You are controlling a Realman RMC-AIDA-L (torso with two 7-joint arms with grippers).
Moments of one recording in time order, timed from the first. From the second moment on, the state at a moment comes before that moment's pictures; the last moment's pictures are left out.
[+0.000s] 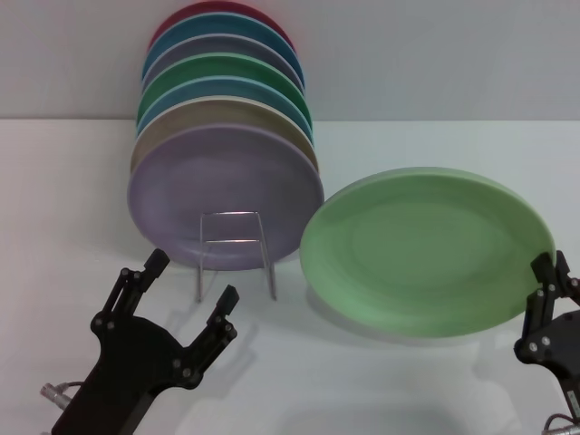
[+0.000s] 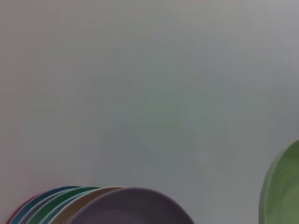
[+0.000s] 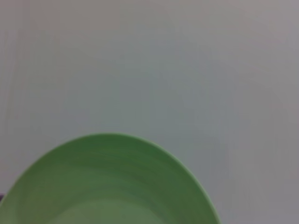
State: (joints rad) left arm -0.13 -2.07 -0.33 -0.45 2.37 1.53 0.04; right arm 0.02 2.09 0.23 0.59 -1.99 -1.64 -0.37
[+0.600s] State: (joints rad) left arm -0.14 -2.07 -0.33 -0.51 2.37 1.46 0.04; right arm 0.01 2.09 0.18 0.64 -1.95 -1.64 -0.48
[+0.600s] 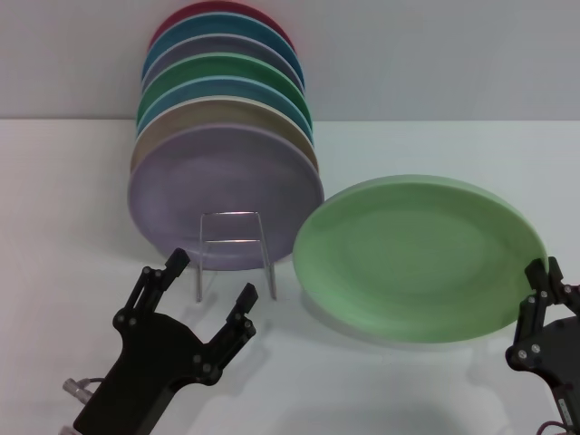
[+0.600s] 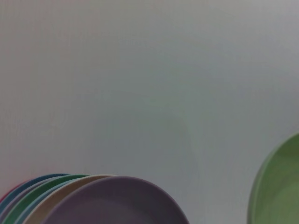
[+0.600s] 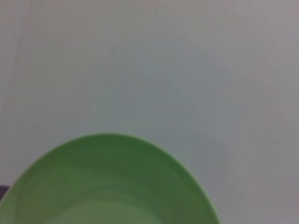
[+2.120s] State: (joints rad) left arm -0.20 -2.07 -0.35 -0.60 2.36 1.29 0.12; right arm 0.03 2.09 0.13 0.70 -1.91 -1.60 -0.63
